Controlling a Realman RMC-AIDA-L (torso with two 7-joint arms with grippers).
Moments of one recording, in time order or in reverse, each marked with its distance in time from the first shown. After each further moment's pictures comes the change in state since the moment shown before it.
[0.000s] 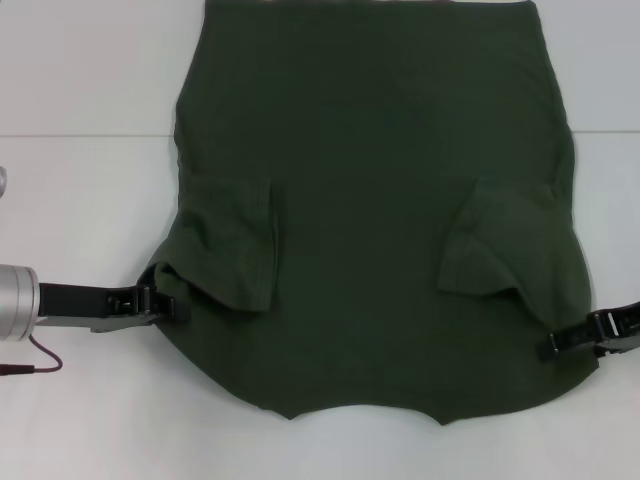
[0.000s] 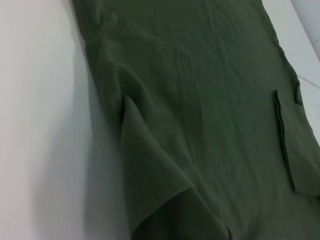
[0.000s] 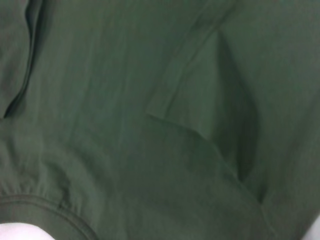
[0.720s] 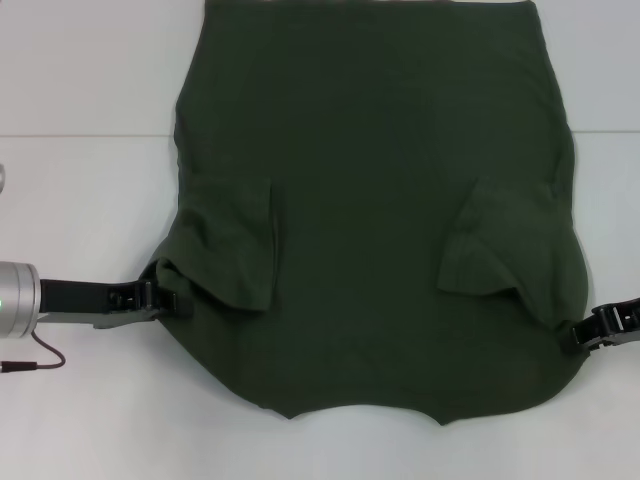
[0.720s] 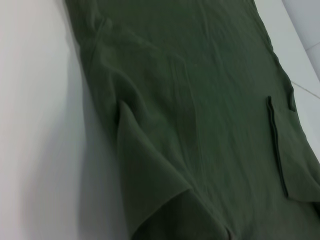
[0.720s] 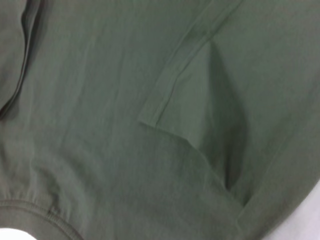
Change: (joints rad) left arm 0.001 0.000 0.000 -0.001 -0.021 0.002 -0.004; right arm 0.001 -0.006 0.001 -0.001 -0.004 0.018 -0.015
